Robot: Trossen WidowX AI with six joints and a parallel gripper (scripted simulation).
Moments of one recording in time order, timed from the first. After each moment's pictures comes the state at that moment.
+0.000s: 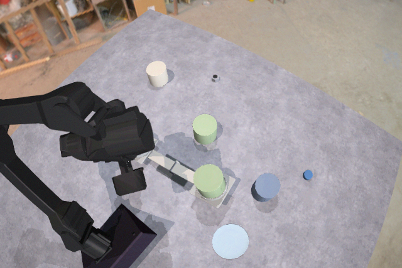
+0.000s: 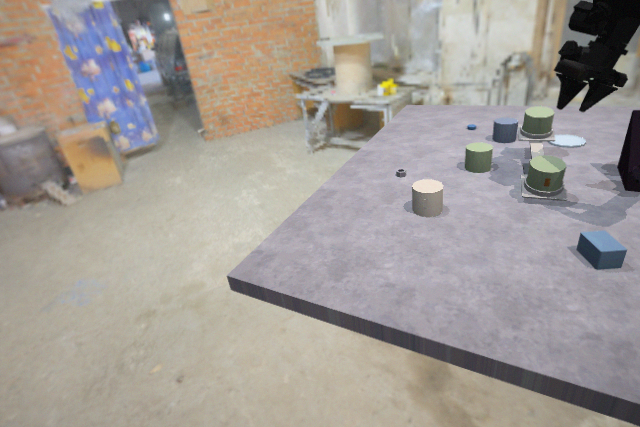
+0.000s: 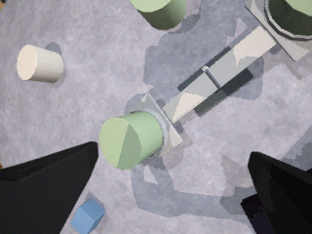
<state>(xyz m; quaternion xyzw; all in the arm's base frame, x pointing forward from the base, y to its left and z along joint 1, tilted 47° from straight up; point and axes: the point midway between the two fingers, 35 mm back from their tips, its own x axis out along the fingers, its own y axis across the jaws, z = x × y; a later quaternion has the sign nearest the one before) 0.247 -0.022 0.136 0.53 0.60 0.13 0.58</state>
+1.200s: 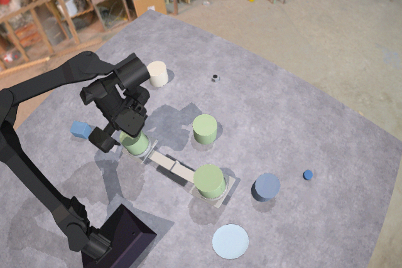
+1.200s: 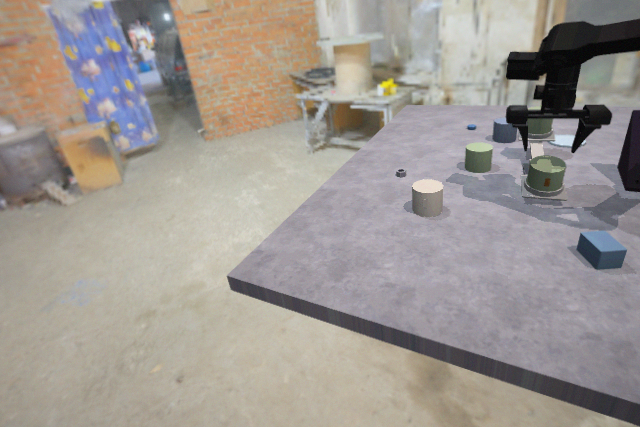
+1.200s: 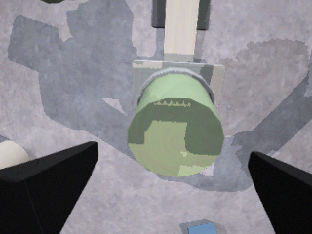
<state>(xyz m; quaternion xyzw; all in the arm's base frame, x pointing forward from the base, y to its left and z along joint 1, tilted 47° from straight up) 0.276 0.097 0.159 0.60 0.71 -0.19 0.32</state>
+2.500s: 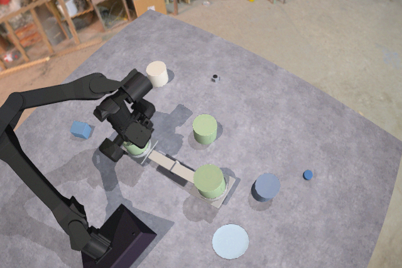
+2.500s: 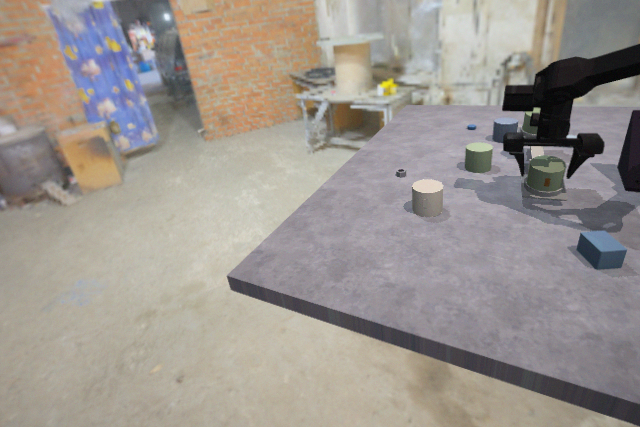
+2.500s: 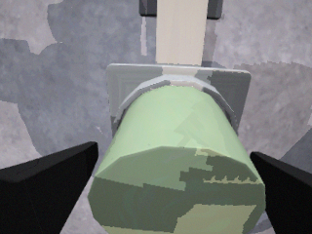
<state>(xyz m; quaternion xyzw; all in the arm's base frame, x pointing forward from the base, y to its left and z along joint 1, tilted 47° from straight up) 0.271 0.142 0.114 0.60 0.71 -0.20 0.32</state>
